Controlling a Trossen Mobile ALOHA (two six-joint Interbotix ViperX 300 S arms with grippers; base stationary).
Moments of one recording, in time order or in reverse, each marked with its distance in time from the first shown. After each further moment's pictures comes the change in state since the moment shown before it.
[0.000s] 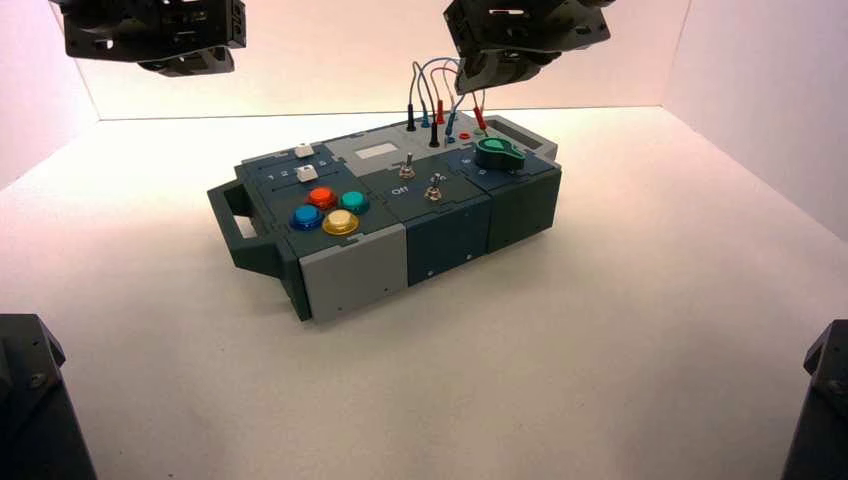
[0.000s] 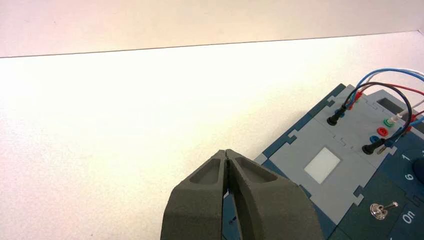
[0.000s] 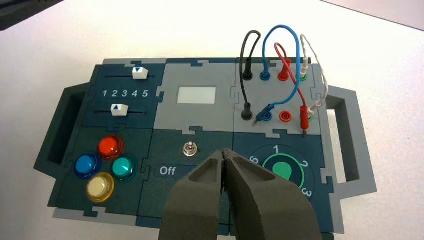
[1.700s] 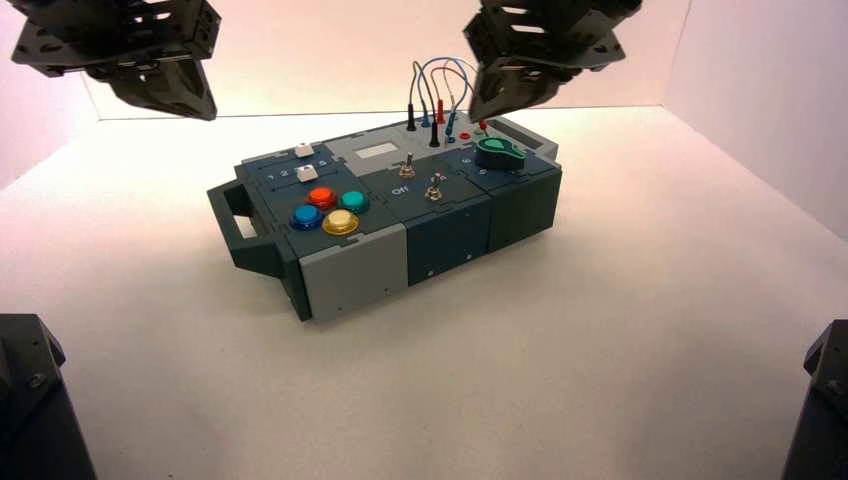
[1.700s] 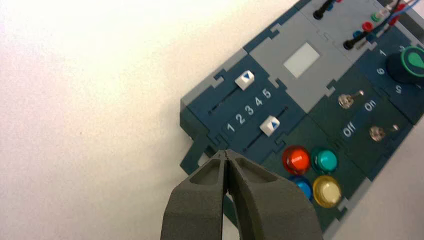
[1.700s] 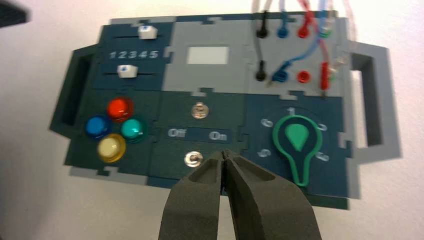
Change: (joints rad) left arm 0.000 -0.244 0.000 -0.005 0.615 -0.003; right arm -0.080 -0.018 0.026 -0.008 0.156 0.000
